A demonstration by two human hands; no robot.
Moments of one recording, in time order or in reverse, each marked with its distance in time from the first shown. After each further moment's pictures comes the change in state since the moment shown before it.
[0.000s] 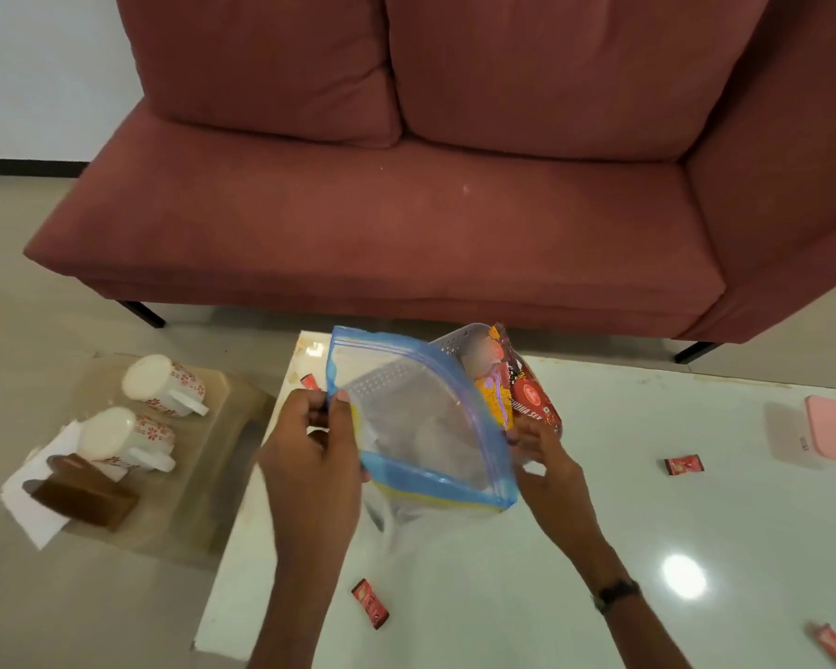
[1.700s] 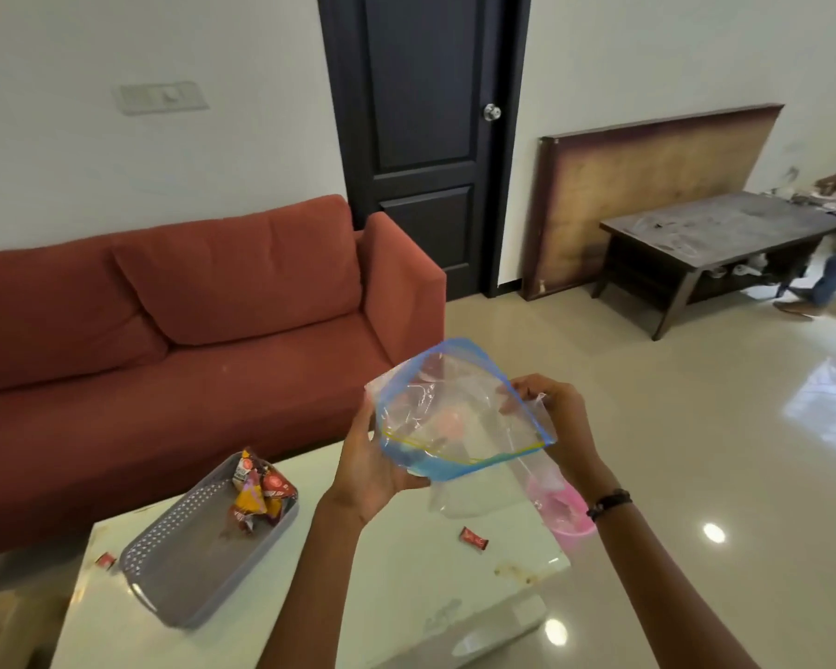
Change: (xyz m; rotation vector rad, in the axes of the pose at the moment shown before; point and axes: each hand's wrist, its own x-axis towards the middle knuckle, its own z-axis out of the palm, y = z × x) left_hand -0.365 0.253 0.111 -0.703 -1.297 -0.441; right_hand -0.319 -0.078 -0.481 0.052 0.563 -0.490
